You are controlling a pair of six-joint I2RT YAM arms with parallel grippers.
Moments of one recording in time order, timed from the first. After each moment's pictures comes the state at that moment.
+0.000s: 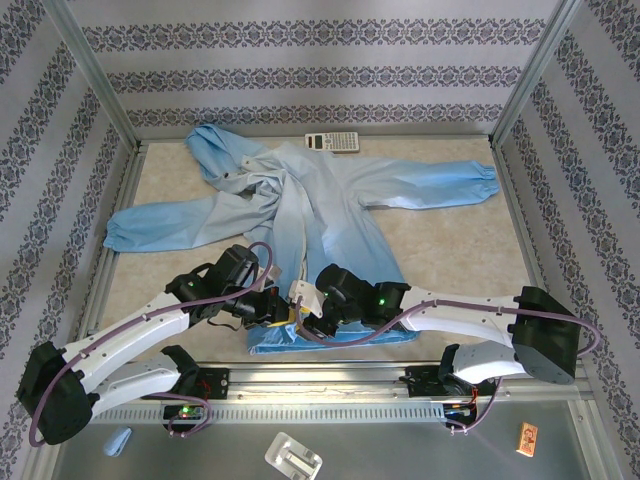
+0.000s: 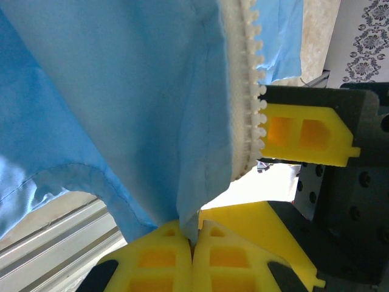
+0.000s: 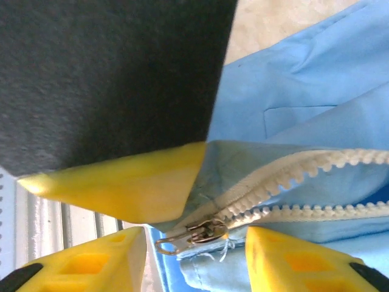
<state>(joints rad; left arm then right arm) -0.69 0.99 0.64 -0.58 0.64 -0.91 1.12 1.32 0.74 -0.21 -0.22 -0.05</state>
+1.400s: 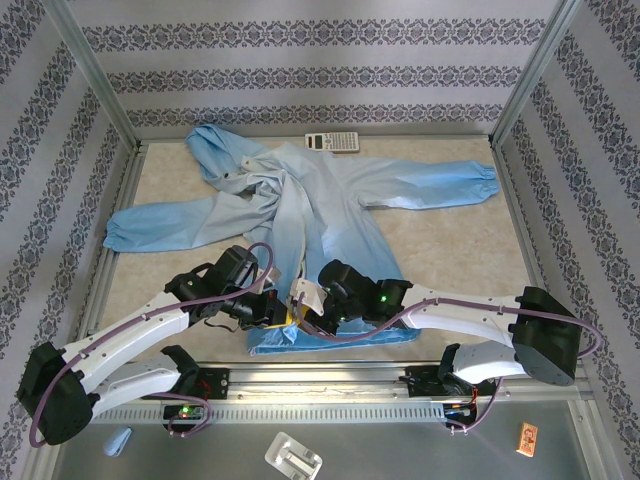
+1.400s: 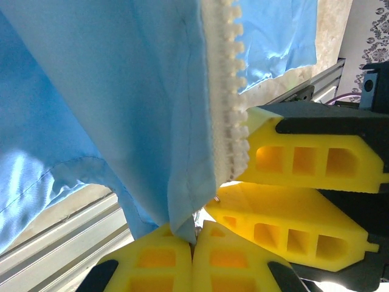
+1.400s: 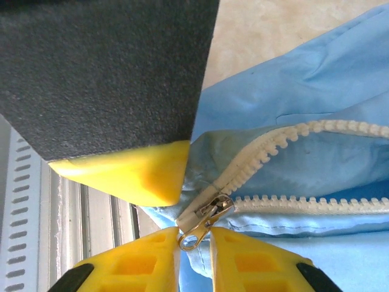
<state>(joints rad) -0.68 0.99 0.64 -0.63 0.64 -0.84 1.09 1.32 0.74 -0.21 -0.32 -0.05</state>
